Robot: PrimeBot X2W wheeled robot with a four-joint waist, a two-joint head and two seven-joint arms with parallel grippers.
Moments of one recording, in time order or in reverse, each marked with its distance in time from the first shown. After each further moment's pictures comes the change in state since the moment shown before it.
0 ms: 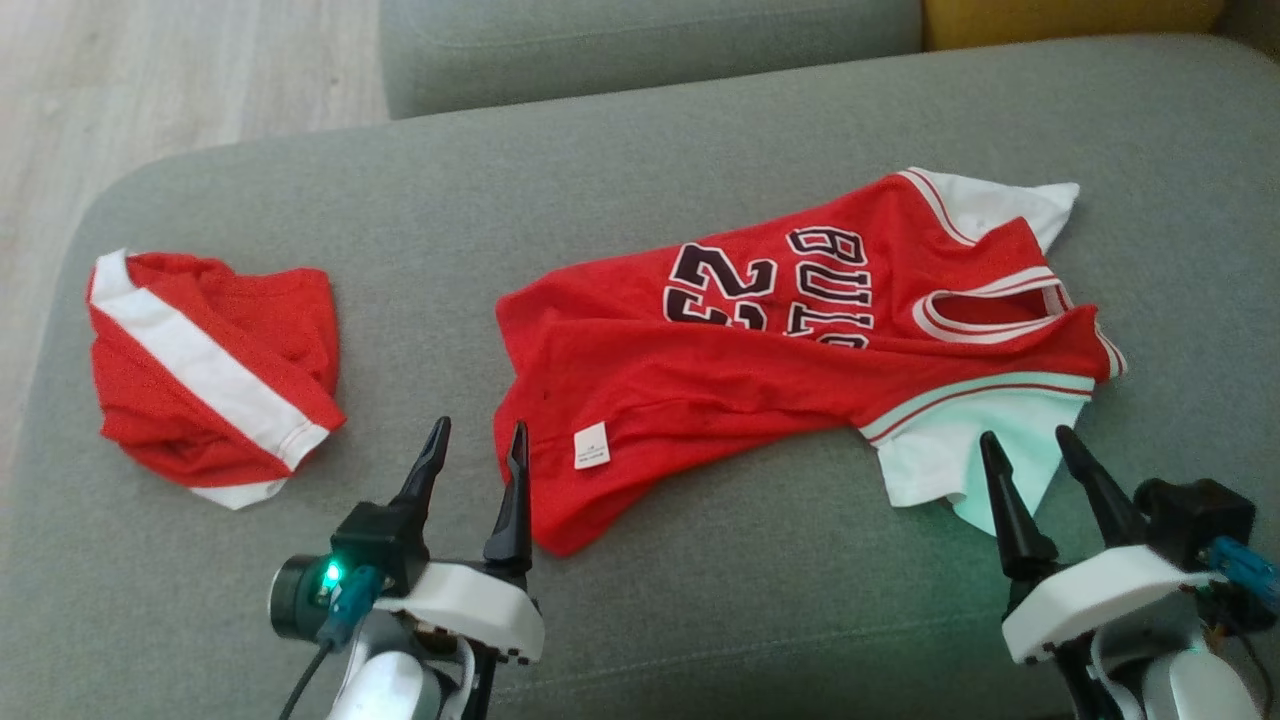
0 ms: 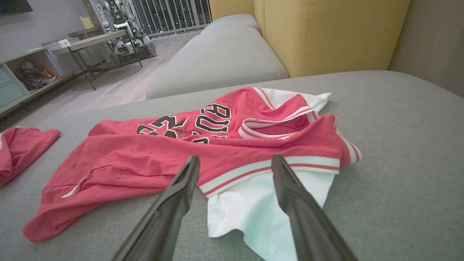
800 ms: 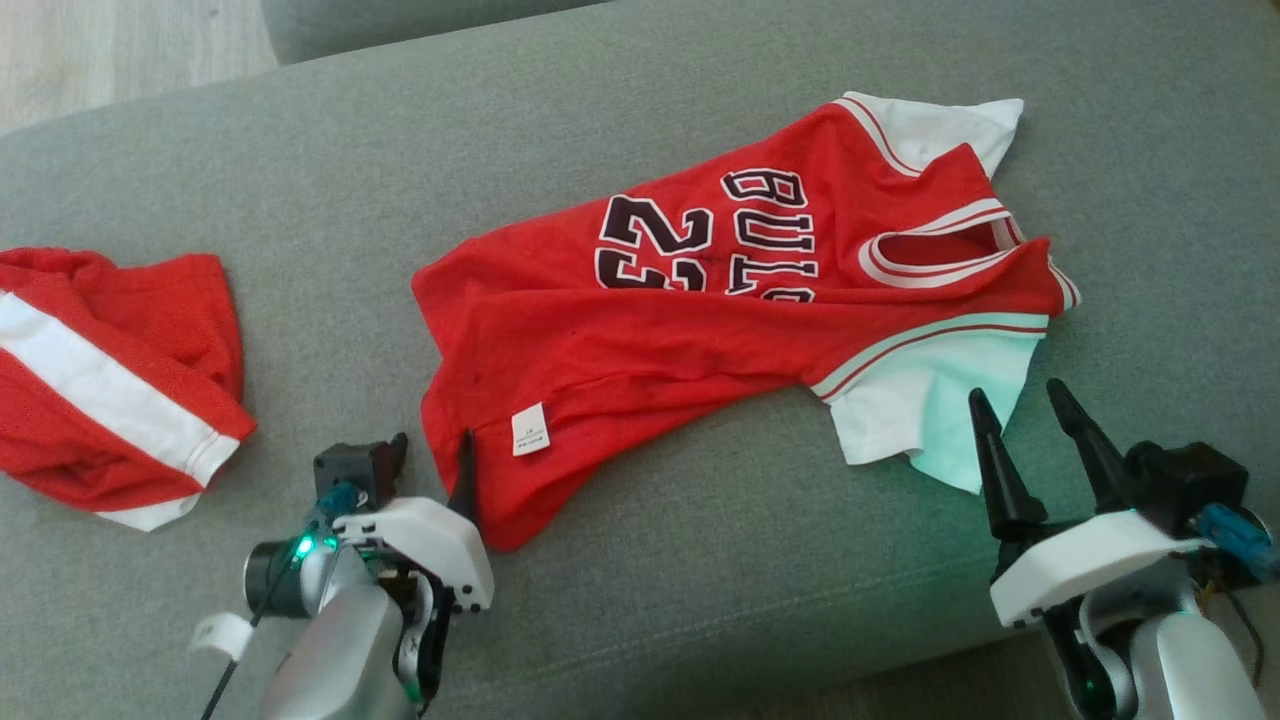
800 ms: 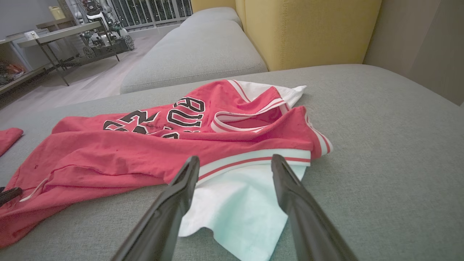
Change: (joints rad) left arm -0.274 -0.007 0.022 0.565 -0.118 -0.045 0.019; right arm -0.059 0.008 0.018 -0.008 -0.033 0.000 -0.027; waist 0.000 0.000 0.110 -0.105
